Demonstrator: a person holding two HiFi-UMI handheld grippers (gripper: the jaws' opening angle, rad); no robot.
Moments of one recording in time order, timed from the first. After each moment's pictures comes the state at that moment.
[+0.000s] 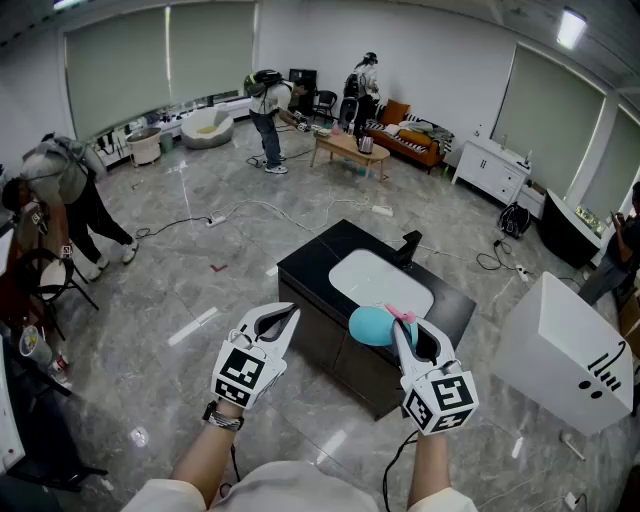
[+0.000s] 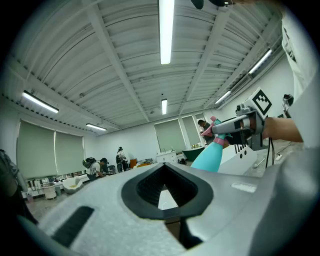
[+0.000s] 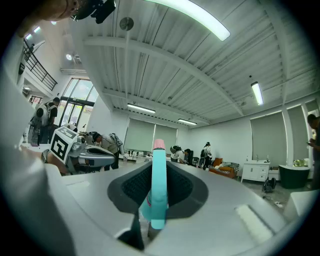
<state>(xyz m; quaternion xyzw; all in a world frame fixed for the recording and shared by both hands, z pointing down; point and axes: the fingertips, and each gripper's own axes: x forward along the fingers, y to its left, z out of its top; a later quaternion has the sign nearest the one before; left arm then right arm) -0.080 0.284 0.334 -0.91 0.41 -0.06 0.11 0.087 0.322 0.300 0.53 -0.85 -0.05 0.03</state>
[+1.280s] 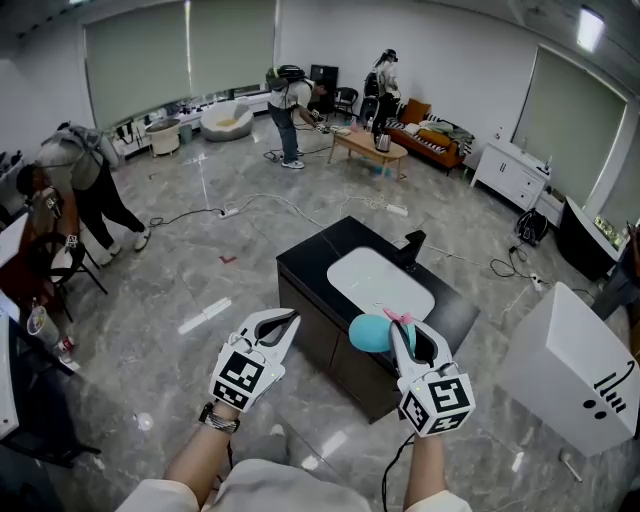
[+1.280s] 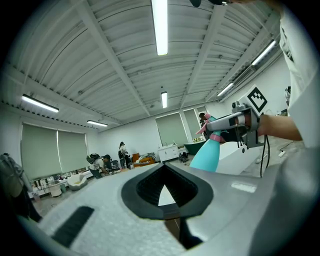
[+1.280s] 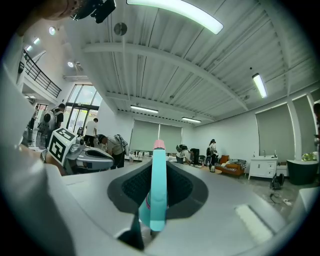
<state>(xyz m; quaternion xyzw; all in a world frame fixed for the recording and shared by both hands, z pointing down) -0.014 0.286 0.363 -0.90 0.43 -0.09 0.10 0.150 0.304 0.323 0.49 -0.87 -0.03 0.02</state>
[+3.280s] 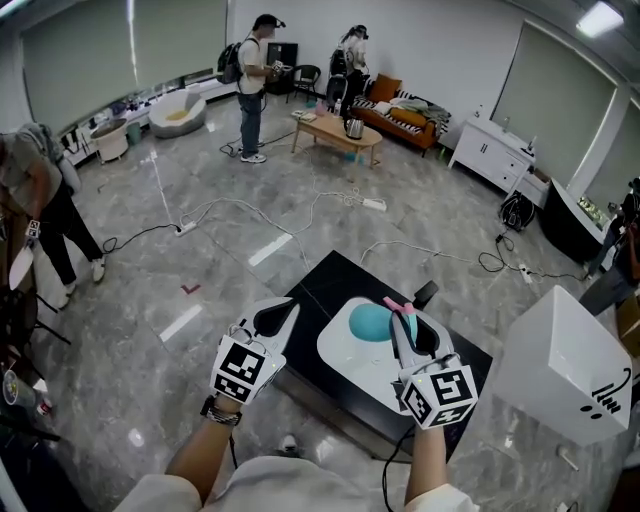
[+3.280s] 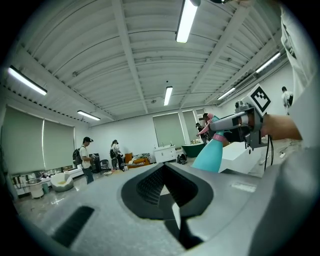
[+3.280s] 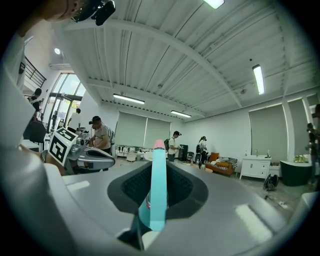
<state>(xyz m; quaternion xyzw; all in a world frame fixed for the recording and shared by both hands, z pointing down) -0.045 -0.156 0.368 -0.92 0.37 -0.08 0.08 0.115 -0.114 0.324 0.55 -0.83 -0.02 0.05</state>
